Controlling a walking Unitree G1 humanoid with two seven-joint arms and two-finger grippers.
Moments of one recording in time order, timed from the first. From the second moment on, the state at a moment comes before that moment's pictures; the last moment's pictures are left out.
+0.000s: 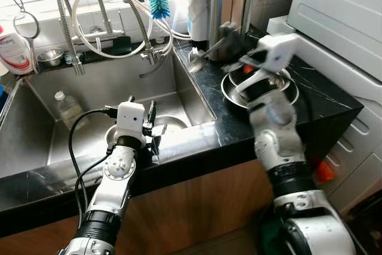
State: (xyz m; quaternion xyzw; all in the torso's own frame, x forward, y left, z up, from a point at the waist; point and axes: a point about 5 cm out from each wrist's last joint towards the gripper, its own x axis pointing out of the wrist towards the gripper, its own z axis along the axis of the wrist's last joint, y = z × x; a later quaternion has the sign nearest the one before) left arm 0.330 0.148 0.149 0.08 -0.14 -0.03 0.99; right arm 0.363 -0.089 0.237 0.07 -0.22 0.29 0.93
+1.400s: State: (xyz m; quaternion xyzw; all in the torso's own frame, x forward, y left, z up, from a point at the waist) left arm 0.329 0.151 0.149 0.09 -0.14 -0.02 0.99; right arm 0.371 -0.095 0.166 0.03 -0.09 0.25 0.96
